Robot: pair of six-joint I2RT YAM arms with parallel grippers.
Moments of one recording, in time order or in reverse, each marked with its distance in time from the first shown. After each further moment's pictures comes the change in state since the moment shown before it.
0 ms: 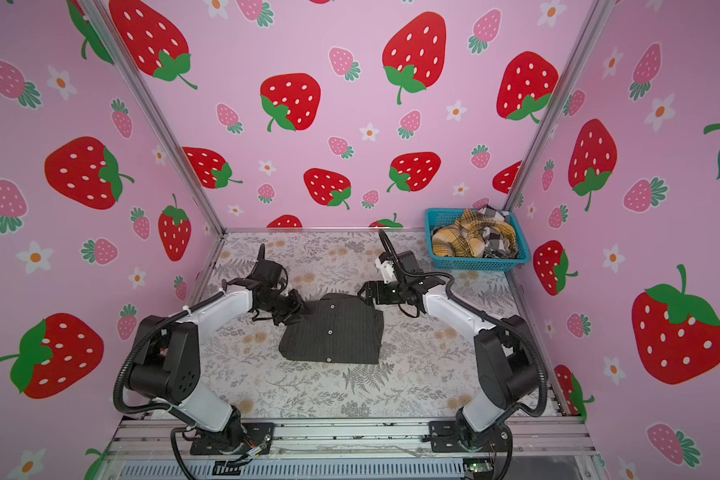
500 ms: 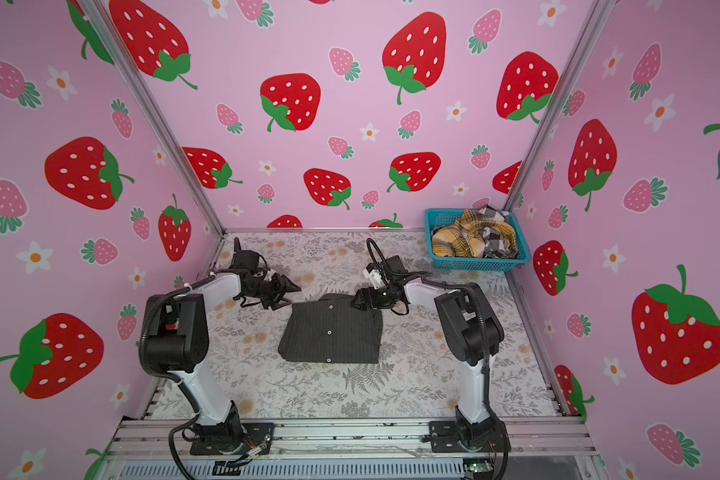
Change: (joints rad) left arm 0.186 0.240 0.065 0.137 0.145 0.026; right arm 0.010 0.325 0.114 0.050 -0.163 -0.095
